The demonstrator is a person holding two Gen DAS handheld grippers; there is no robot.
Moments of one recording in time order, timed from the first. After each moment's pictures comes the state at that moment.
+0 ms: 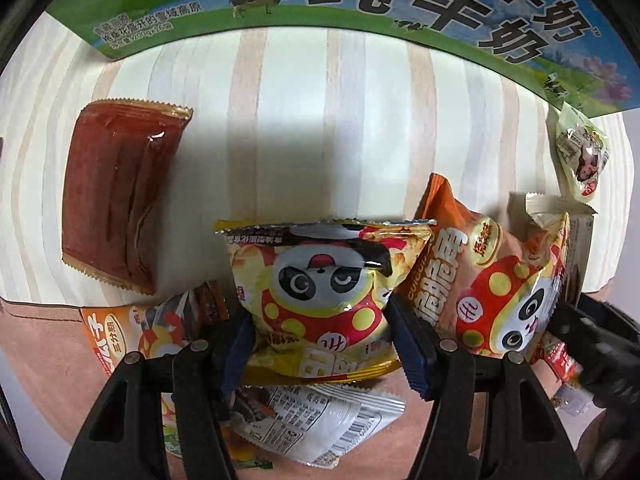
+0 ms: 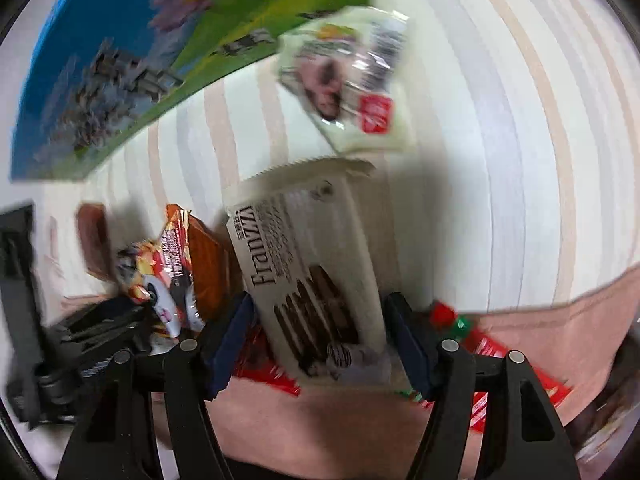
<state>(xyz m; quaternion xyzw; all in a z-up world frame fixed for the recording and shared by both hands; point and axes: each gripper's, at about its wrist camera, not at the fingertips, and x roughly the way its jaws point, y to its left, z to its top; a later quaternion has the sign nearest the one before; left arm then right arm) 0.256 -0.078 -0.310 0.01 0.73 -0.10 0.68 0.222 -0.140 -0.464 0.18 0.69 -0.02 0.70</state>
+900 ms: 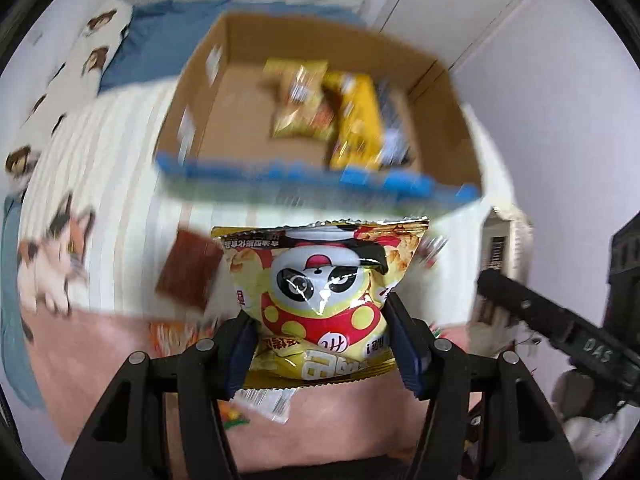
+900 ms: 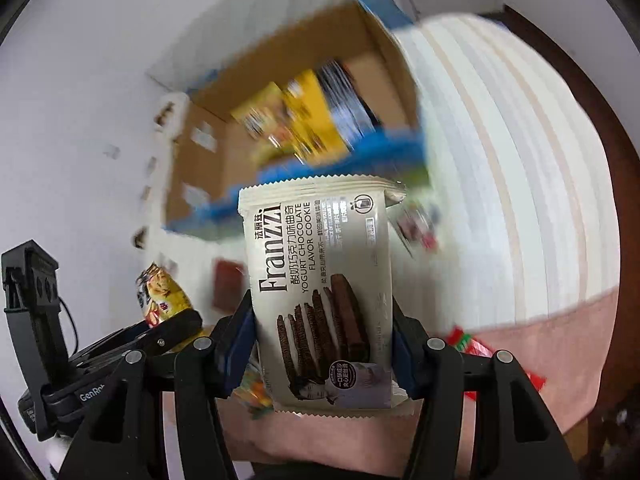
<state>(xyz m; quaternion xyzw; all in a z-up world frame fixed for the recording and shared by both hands) 0.261 -0.085 -0.080 -0.07 0.61 -0.16 0.77 0.213 -0.198 -0.261 0.29 0.55 0.06 0.78</state>
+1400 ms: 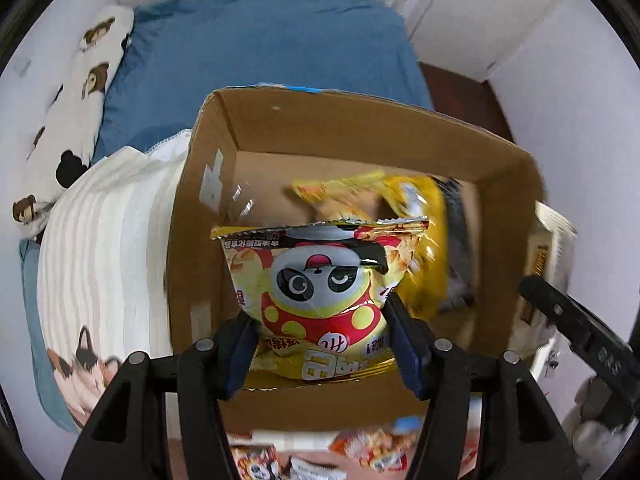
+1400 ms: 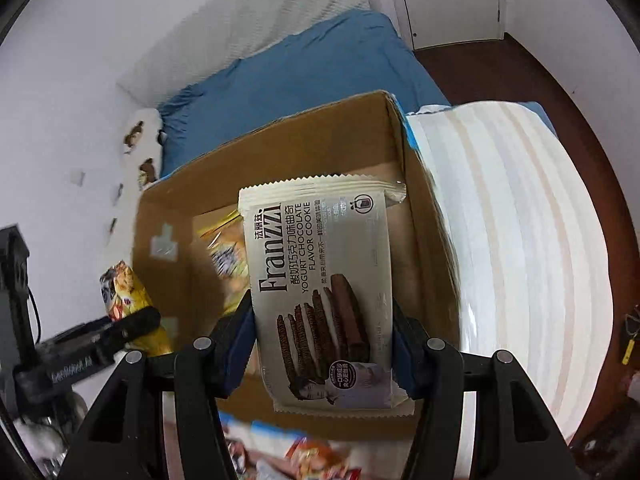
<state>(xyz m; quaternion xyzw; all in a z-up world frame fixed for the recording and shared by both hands) 0.469 -0.061 -0.124 -0.03 0.66 -0.09 0.75 0.438 -0.196 -0.285 0.22 0.58 0.00 0.78</state>
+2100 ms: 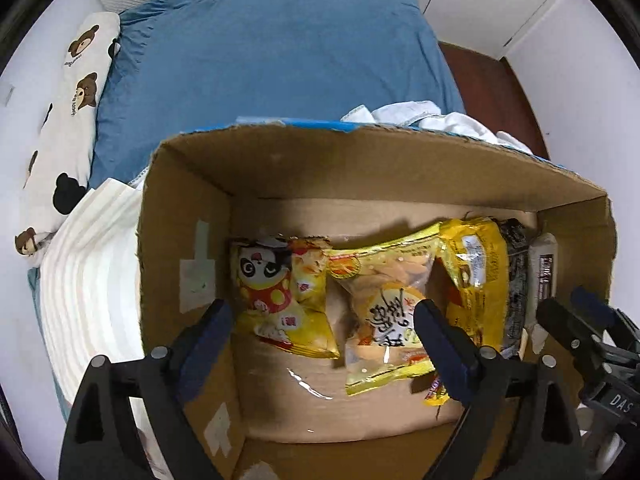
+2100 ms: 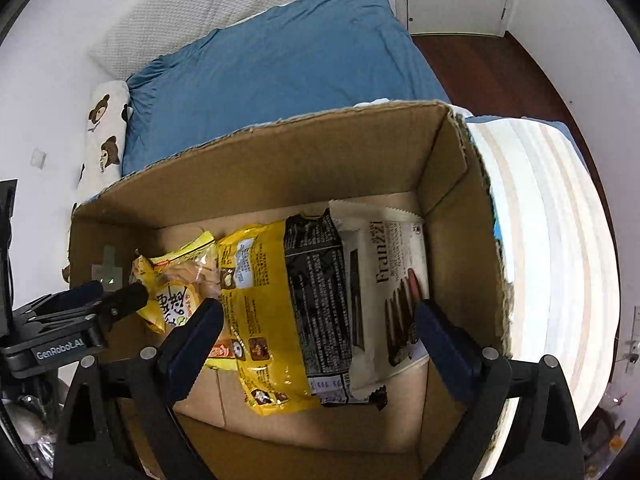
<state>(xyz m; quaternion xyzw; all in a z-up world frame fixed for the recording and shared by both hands) 0.522 -0.068 -0.181 0.01 0.67 -0.09 0.73 0.524 -0.177 -0.344 0.18 0.62 -0.02 0.76</state>
